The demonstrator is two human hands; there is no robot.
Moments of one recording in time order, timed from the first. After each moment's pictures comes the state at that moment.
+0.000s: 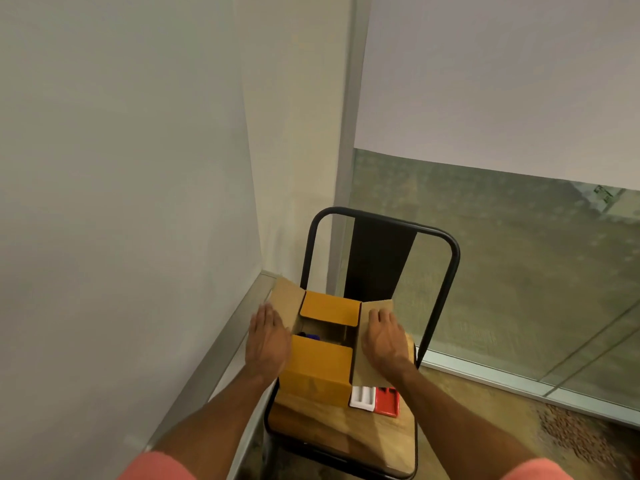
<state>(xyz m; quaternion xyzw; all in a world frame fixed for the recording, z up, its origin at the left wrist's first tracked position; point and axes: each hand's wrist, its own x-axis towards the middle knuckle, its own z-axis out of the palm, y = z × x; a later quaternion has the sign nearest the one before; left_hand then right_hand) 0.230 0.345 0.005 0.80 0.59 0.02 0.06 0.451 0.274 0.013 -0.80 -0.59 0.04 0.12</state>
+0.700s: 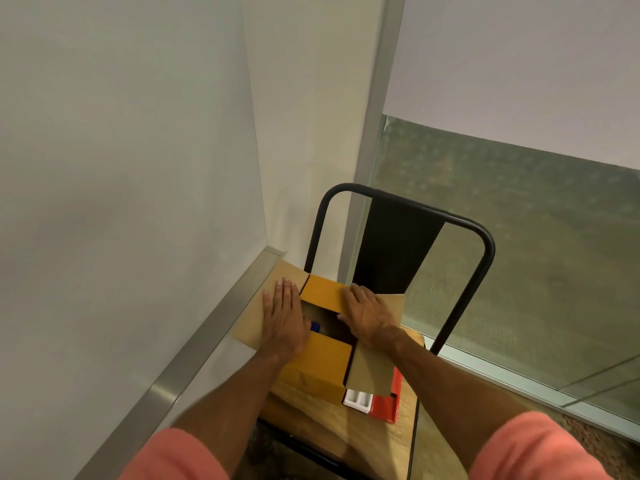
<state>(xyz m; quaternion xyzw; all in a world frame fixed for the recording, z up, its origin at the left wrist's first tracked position) 0.280 0.369 -0.038 0.79 0.61 0.02 0.06 0.467 0.352 -0.020 -0.68 -0.73 0.11 0.00</state>
